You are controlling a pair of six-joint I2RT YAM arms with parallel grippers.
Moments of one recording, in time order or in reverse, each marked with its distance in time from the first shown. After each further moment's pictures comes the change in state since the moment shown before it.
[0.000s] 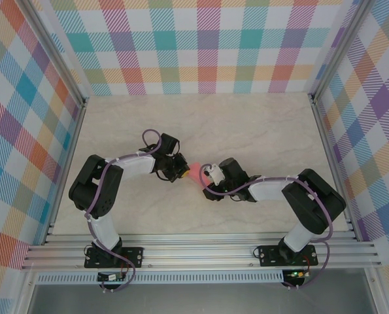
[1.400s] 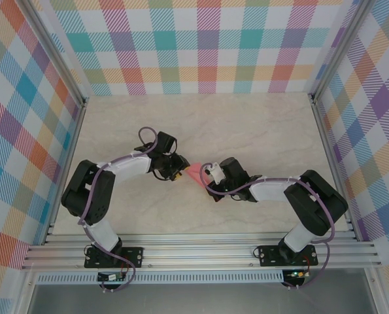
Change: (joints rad) left arm 0.008 -0.098 0.000 -0.108 -0.058 0.047; right arm -0.006 -0.016 0.000 -0.007 0.024 0.023
